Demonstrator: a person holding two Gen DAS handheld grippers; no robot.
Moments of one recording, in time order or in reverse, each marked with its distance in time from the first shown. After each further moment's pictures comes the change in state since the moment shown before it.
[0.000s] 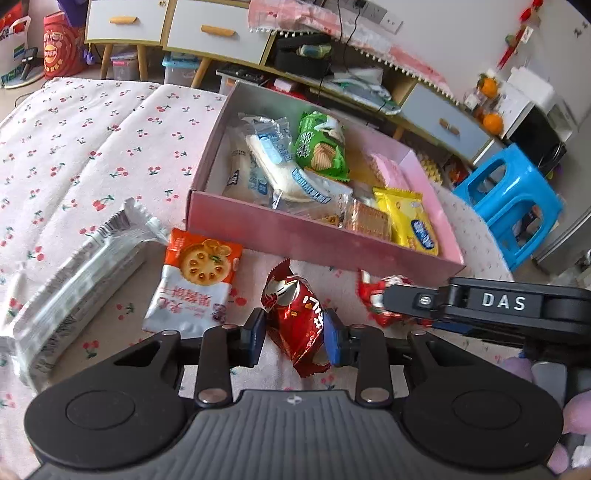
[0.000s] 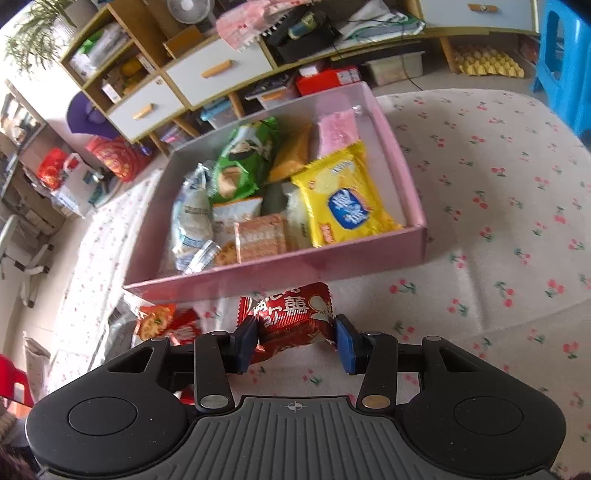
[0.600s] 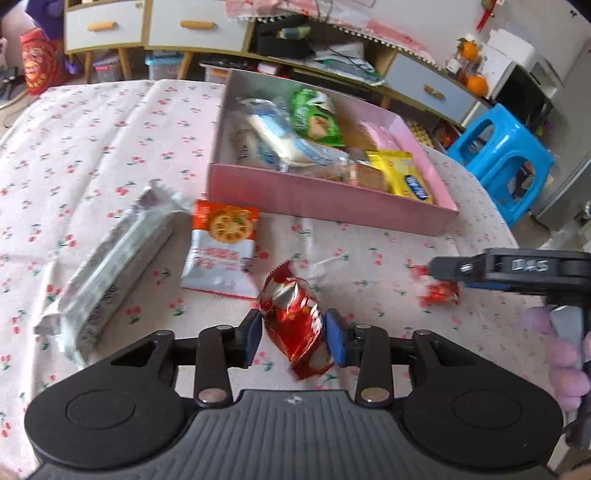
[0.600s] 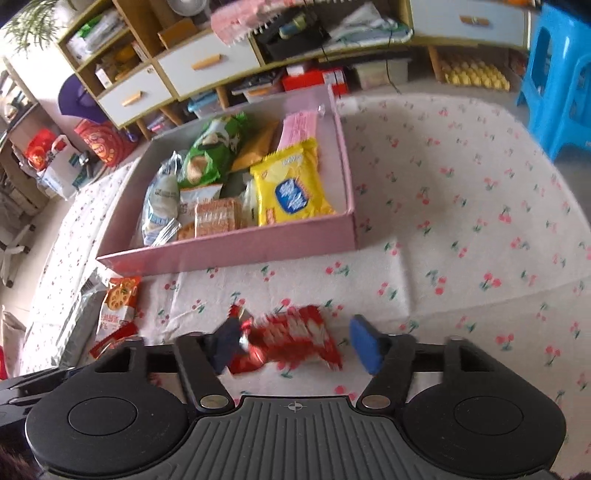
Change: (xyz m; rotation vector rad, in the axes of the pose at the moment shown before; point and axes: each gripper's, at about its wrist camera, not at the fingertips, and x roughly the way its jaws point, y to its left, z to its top) left arm -0.017 0.011 -0.018 0.105 0.047 0.012; right arm -0.026 -0.026 -0.013 -0.077 -0.017 -0.063
